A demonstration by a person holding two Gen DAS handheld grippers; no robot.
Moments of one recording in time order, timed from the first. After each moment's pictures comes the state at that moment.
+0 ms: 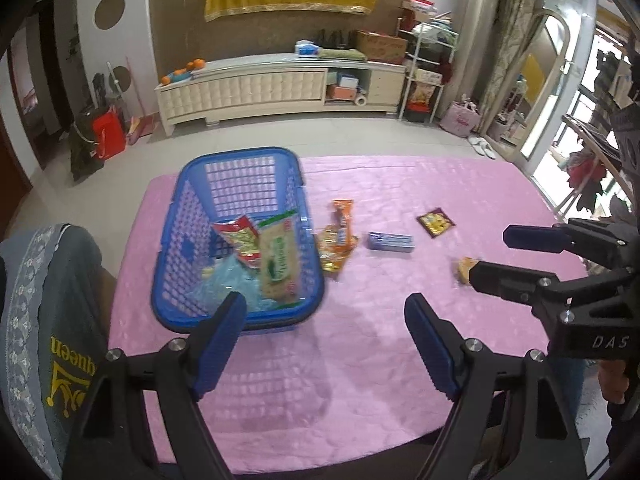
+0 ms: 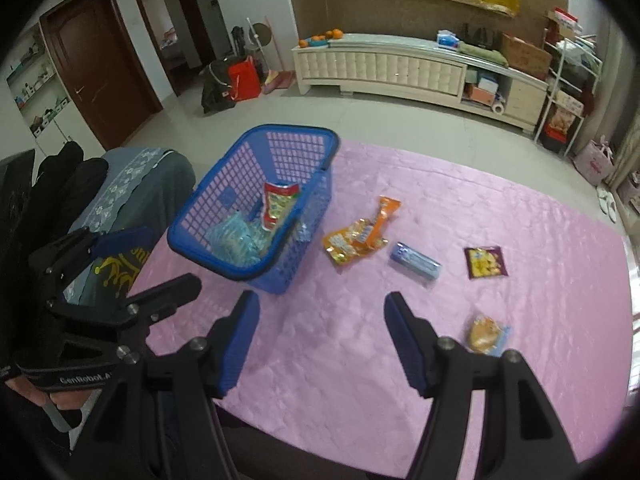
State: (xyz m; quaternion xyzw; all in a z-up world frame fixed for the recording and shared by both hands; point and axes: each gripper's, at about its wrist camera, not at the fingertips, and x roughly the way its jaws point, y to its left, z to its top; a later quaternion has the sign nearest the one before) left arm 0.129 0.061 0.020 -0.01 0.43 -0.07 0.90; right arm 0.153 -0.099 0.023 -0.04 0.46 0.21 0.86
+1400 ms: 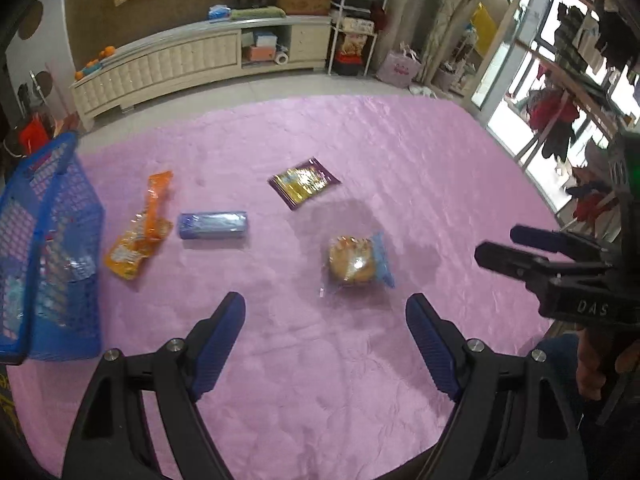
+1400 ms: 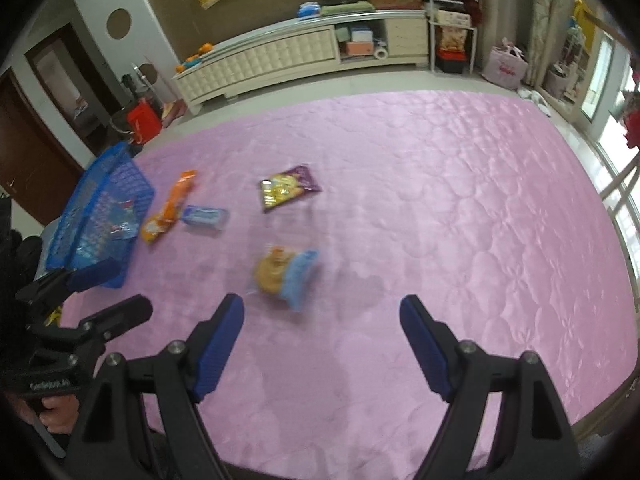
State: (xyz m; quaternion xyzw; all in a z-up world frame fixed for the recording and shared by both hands) left arm 0.197 -0.158 -0.086 0.02 0.49 -0.16 0.86; right arm 0.169 -0.350 -0.084 0.08 0.48 0.07 0.87
